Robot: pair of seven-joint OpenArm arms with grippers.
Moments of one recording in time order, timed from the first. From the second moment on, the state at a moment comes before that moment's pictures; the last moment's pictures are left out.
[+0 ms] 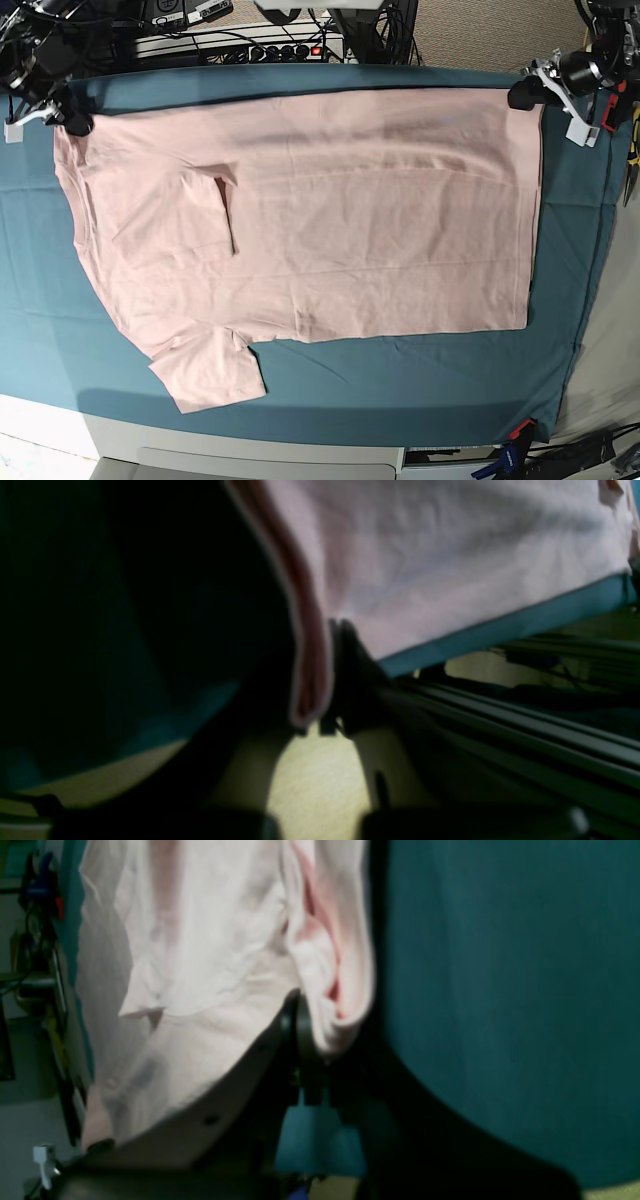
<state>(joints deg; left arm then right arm) 32.2 -22.2 -28.4 96.1 -64.4 -32.1 63.6 -13.5 26.7 58.7 63.3 68.6 37.4 -77.7</state>
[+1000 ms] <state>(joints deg) 32.8 -22.1 -28.5 96.1 -64.4 -32.1 65.2 -21.9 26.5 68.0 63.4 73.2 37.4 -79.3</state>
